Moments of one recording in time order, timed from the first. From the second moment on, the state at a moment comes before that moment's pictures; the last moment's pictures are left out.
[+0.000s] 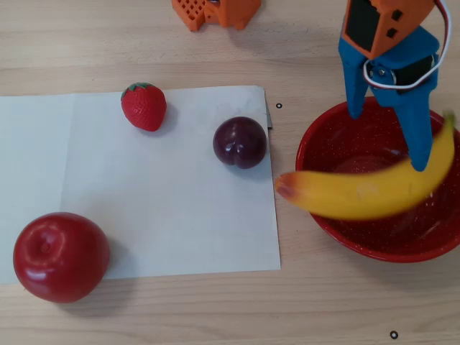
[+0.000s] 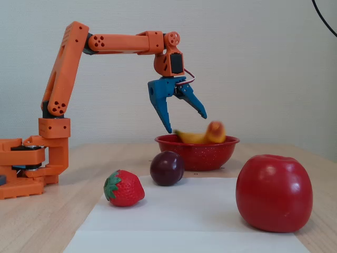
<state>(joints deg) 34.9 73.6 60.3 87.5 -11.5</state>
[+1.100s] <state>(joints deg) 21.6 112.8 62.1 102.5 -12.8</state>
